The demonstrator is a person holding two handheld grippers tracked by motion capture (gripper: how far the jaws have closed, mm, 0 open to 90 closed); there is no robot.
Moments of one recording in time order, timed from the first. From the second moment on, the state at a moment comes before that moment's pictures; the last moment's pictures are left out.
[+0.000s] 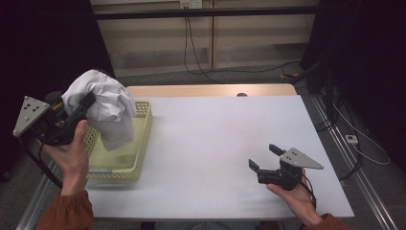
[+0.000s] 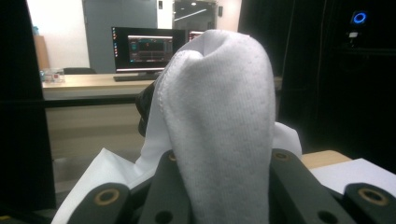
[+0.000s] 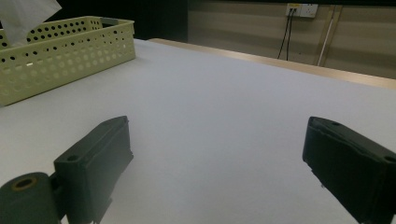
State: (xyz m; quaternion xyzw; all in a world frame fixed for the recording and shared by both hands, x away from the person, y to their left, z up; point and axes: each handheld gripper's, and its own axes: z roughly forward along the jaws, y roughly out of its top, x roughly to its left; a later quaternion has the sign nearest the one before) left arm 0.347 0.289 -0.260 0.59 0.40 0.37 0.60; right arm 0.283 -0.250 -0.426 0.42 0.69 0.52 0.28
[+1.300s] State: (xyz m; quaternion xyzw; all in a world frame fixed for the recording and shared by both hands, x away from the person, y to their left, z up) left arm 0.353 0.248 -0.240 0.62 0.35 0.33 0.62; right arm 0.283 -0.249 -0.427 0.42 0.69 0.52 0.27
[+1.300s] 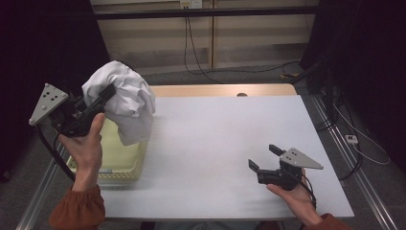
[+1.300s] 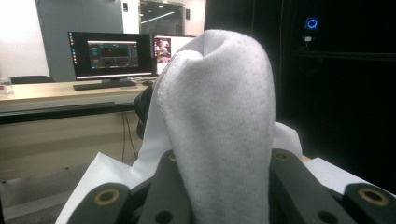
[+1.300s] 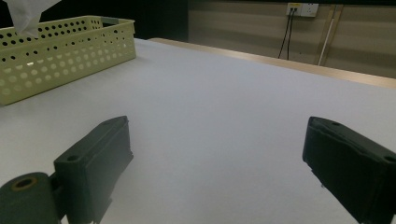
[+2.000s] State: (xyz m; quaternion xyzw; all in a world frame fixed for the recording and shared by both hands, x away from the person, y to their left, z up) left arm 0.358 0.227 -0.231 0.63 0.33 0.32 0.63; right arm 0.283 -0.249 -0.427 0.42 0.69 0.52 0.27
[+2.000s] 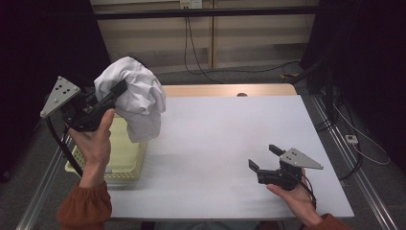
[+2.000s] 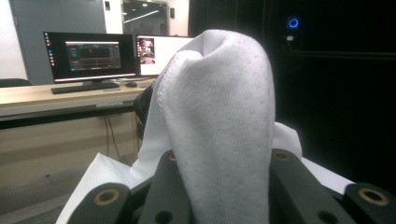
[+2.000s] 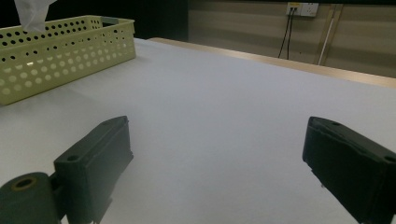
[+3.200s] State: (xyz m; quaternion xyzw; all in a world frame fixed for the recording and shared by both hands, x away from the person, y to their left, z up) left arm 0.358 0.178 -0.232 0.66 0.28 0.27 0.64; right arm 0.283 -0.251 -0.427 0.42 0.69 0.53 0.28
